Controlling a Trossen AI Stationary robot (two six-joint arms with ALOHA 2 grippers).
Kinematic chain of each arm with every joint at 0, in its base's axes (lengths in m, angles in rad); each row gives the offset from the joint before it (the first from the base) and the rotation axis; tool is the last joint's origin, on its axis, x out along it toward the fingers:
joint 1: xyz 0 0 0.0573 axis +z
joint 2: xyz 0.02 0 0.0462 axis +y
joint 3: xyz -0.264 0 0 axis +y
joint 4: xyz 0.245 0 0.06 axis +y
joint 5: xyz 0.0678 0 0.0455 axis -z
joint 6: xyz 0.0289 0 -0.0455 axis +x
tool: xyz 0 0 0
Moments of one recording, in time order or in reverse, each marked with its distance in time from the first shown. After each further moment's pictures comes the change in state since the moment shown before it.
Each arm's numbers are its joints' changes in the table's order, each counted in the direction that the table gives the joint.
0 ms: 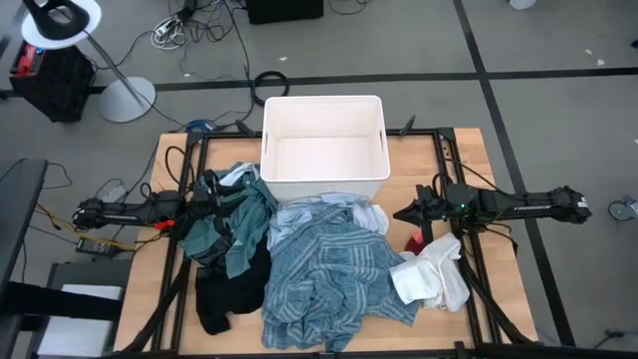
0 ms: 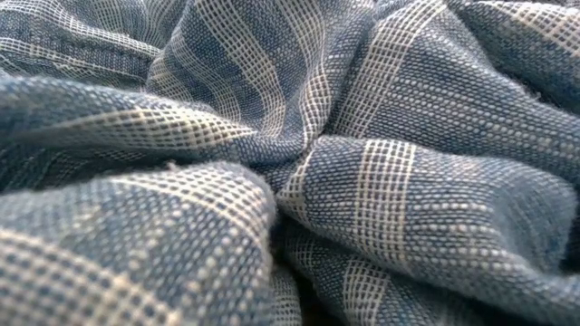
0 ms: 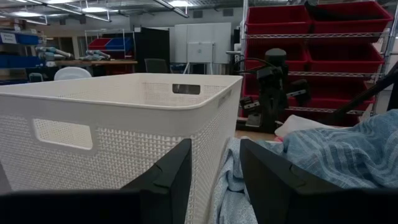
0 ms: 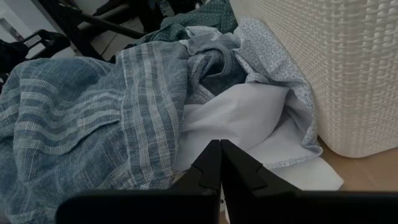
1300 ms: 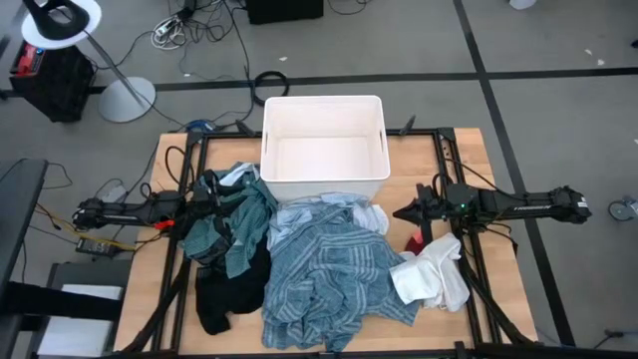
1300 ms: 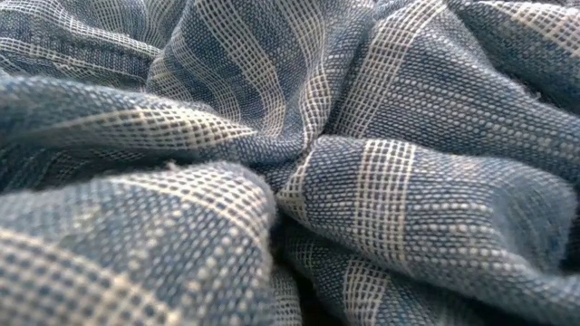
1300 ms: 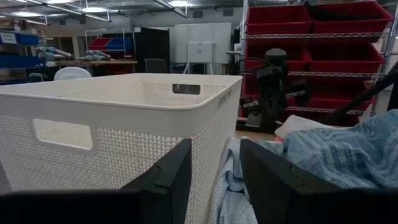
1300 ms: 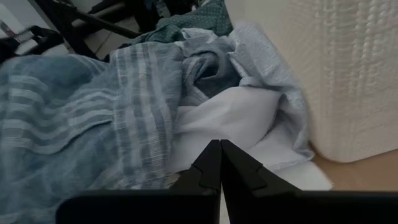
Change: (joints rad) left arm 0.000 0.000 0.000 0.000 0.000 0.000; right arm -0.001 0.000 0.000 -0.001 0.035 -0.053
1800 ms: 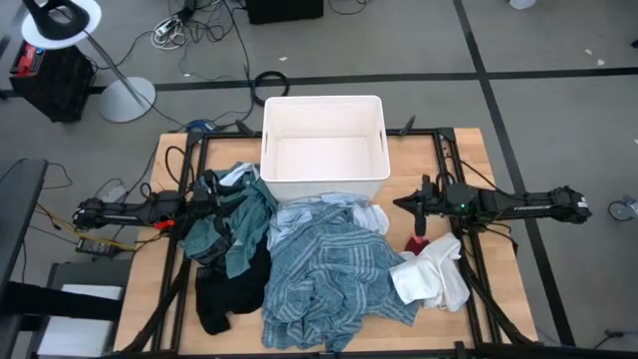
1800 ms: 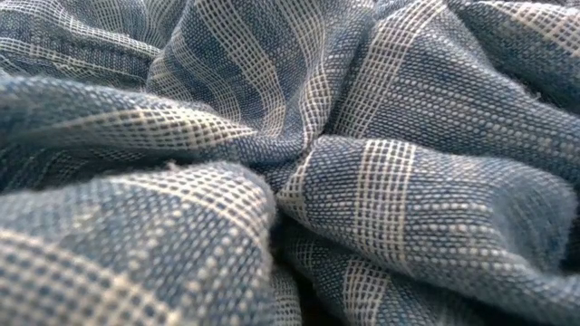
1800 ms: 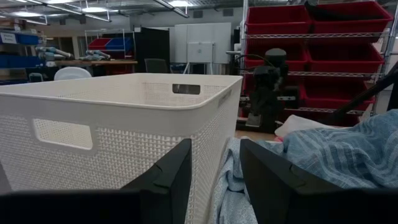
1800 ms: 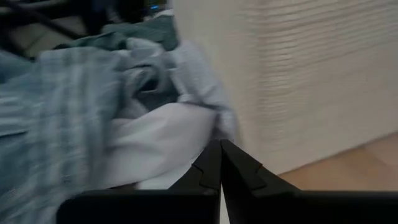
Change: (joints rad) left arm 0.000 0.000 0.000 0.000 0.000 0.000; right arm 0.000 0.000 0.000 0.000 0.242 -0.118
